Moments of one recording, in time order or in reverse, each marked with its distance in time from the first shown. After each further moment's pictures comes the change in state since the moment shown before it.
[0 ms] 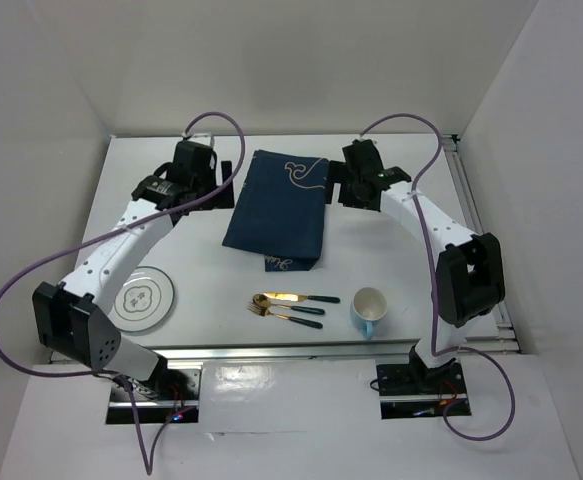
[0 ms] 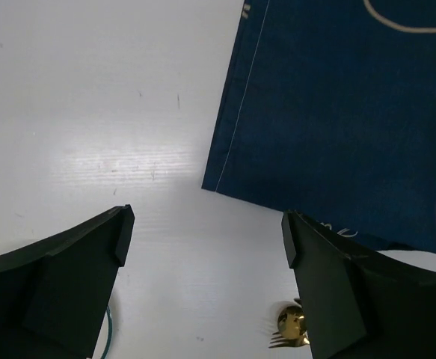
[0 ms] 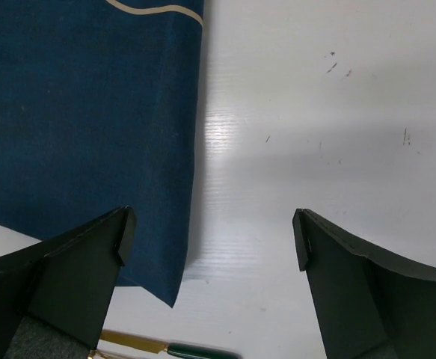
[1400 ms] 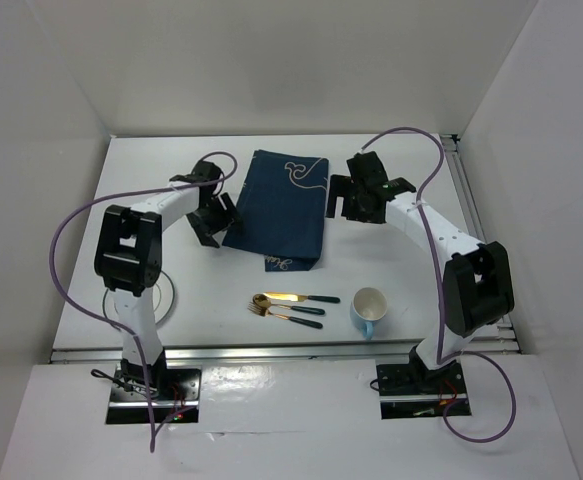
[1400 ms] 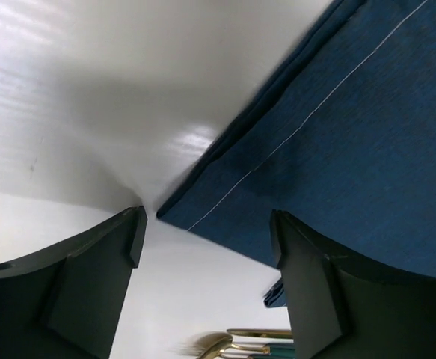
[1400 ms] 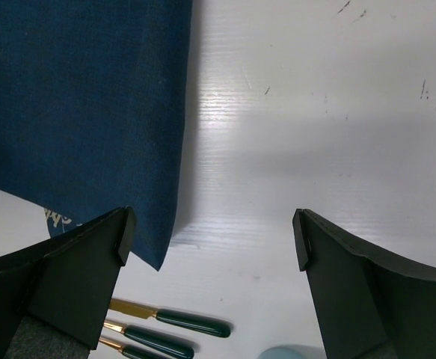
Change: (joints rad) left arm 0.156 0.560 0.024 -0.020 0.341 -0.419; right arm -0.001 -0.075 -0.124 -0.006 -0.064 -0.002
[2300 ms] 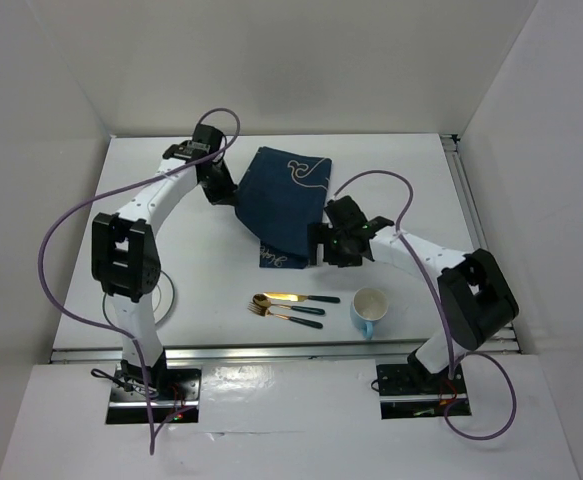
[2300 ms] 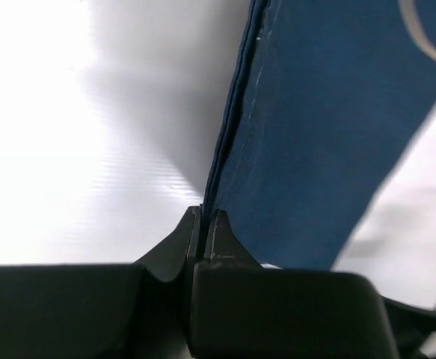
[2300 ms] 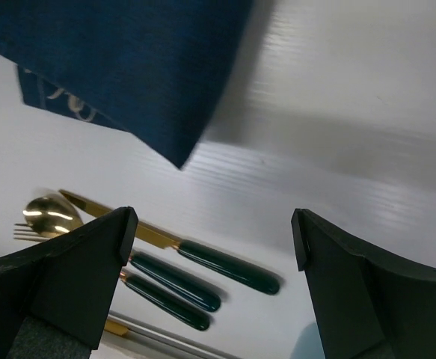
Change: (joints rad) left arm -0.032 -0.034 0.292 -0.135 -0.003 0.056; right arm 0.160 -0.071 -0.311 0.106 -0.137 0.079
